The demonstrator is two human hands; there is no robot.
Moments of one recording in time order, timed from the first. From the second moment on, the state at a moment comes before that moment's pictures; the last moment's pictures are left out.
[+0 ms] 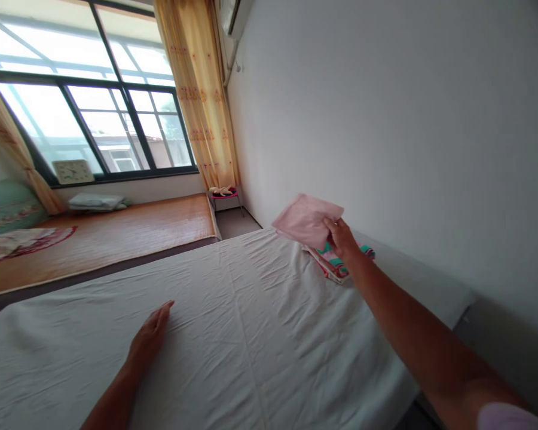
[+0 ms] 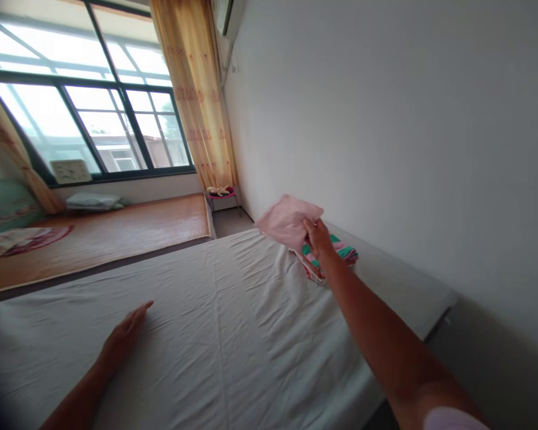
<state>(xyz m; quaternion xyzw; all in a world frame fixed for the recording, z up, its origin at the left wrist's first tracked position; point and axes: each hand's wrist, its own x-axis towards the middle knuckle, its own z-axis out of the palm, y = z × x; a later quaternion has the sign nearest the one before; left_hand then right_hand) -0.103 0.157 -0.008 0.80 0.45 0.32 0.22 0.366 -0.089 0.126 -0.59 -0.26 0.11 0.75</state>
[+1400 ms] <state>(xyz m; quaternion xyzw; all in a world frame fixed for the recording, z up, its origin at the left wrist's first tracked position) -0.095 0.143 -0.007 0.88 0.42 0.21 0.07 0.524 -0.159 0.062 -0.81 -0.13 0.35 0.45</state>
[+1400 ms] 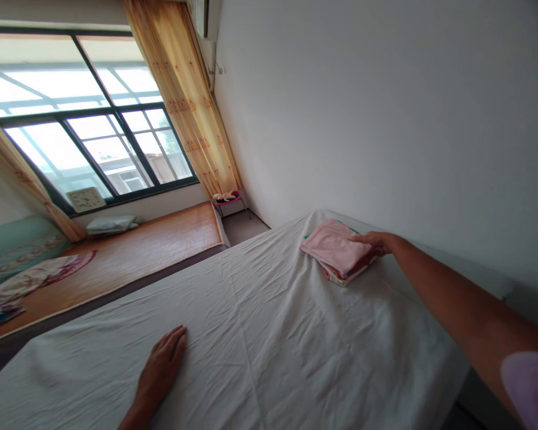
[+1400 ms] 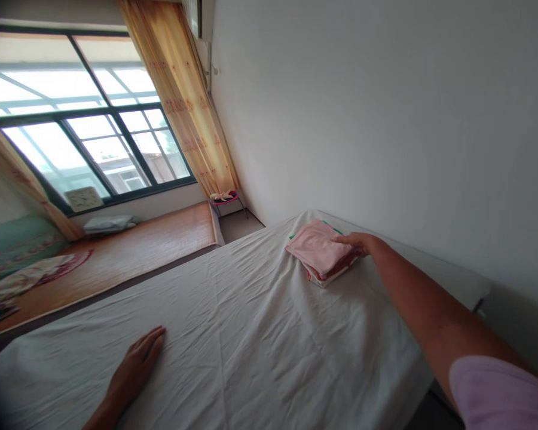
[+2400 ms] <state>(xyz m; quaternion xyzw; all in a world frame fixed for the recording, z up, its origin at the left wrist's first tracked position) -0.305 0.054 0.048 0.72 0.54 0.37 0.23 -0.032 0.087 0.082 -0.50 -0.77 0.33 0.23</state>
